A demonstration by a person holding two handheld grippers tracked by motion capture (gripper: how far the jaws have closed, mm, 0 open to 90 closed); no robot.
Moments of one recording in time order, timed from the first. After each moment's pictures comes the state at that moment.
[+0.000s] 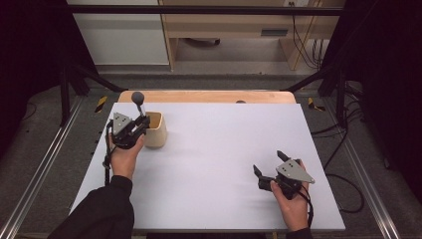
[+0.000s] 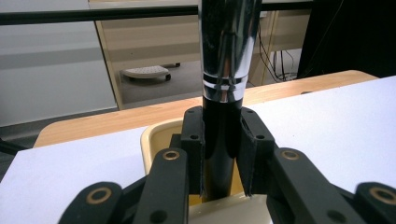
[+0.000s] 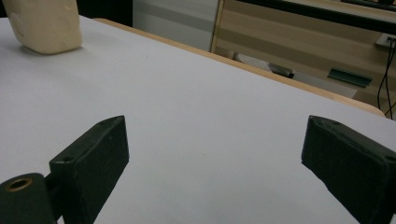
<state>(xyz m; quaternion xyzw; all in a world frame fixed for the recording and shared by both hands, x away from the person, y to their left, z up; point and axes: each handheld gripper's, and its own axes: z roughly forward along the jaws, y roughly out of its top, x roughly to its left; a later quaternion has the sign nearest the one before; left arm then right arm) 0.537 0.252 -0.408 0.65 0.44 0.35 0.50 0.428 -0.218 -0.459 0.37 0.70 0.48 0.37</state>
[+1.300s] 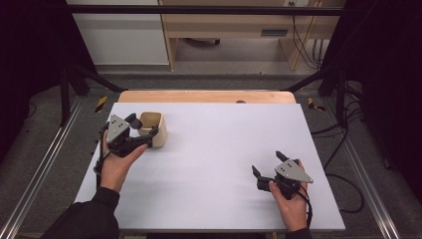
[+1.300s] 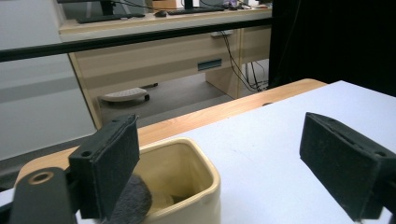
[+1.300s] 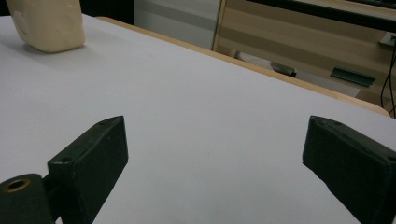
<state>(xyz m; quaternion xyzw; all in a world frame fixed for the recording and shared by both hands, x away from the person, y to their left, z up) 0.500 0.244 -0.376 0.68 0.37 0.35 0.53 0.428 -0.215 -0.460 0.37 0.71 0.48 0.36</state>
